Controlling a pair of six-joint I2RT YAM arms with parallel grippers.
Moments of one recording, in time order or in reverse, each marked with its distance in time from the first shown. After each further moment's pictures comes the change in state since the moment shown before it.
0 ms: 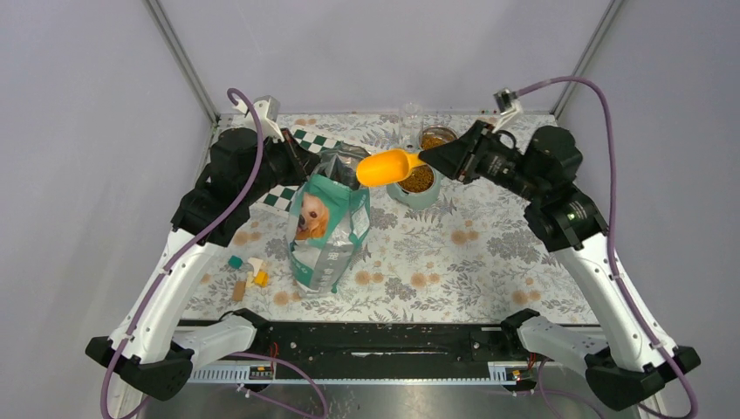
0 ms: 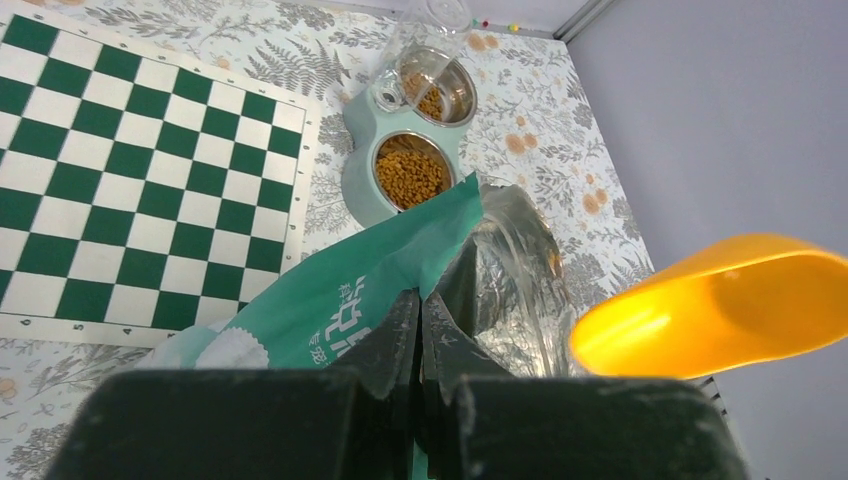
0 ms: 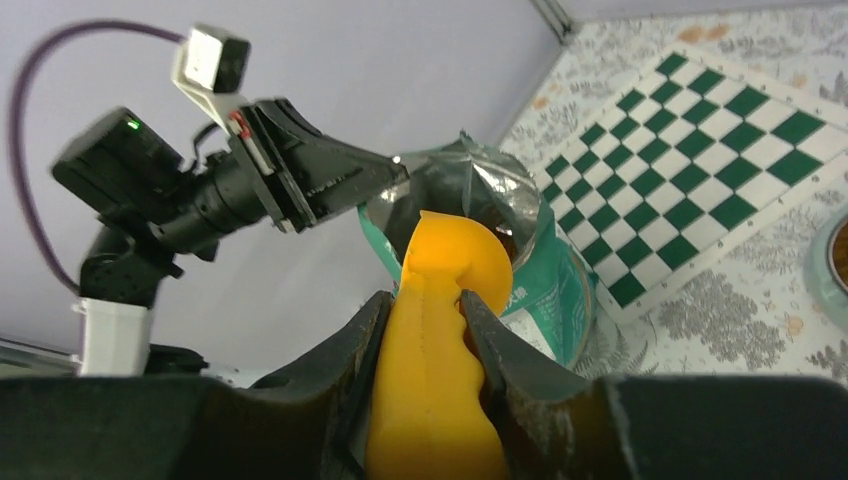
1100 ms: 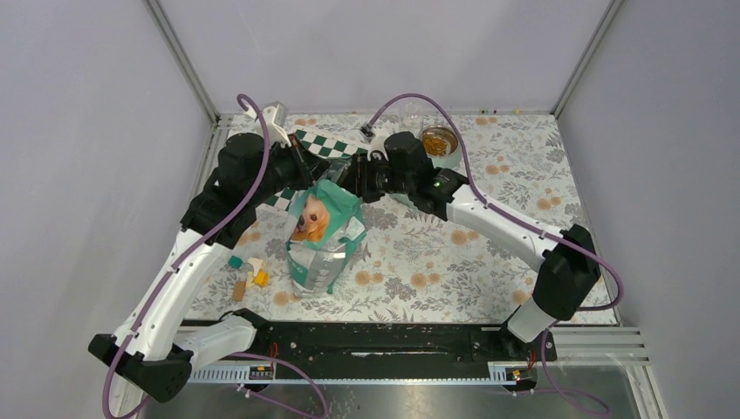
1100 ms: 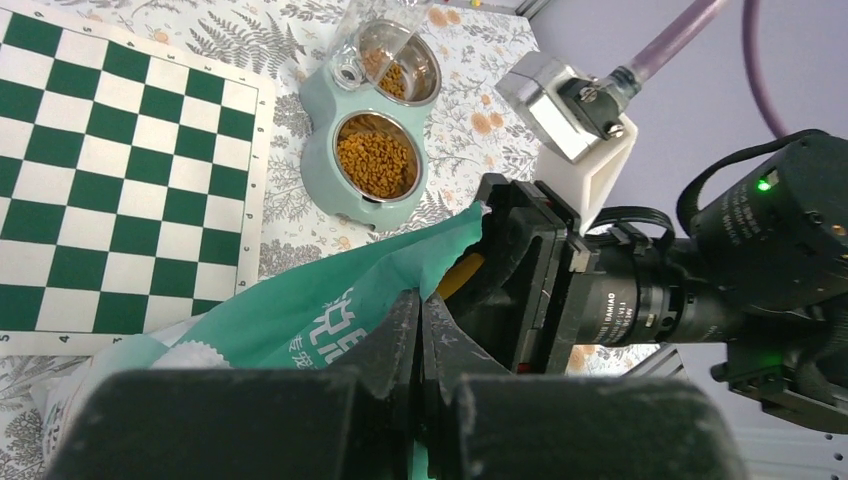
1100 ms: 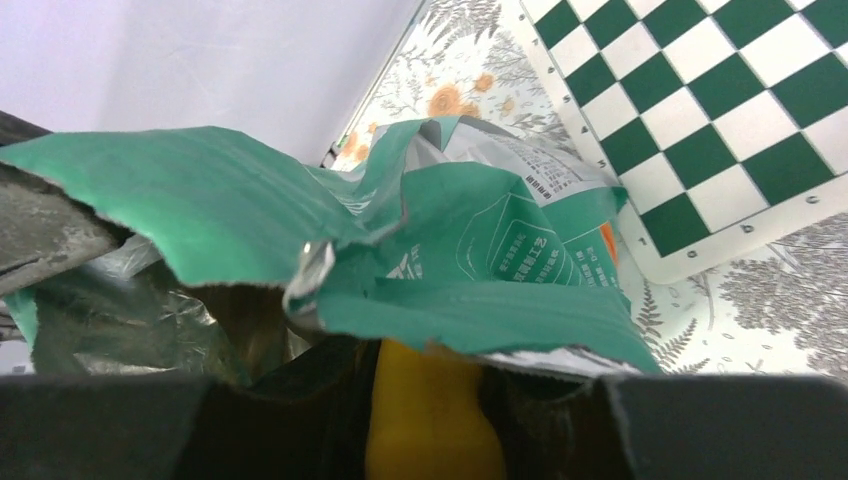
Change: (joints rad) left arm 0.000 -0.011 -0.093 0.101 0.086 -0.042; right arm 0.393 0.604 0.099 0.048 0.149 -0.147
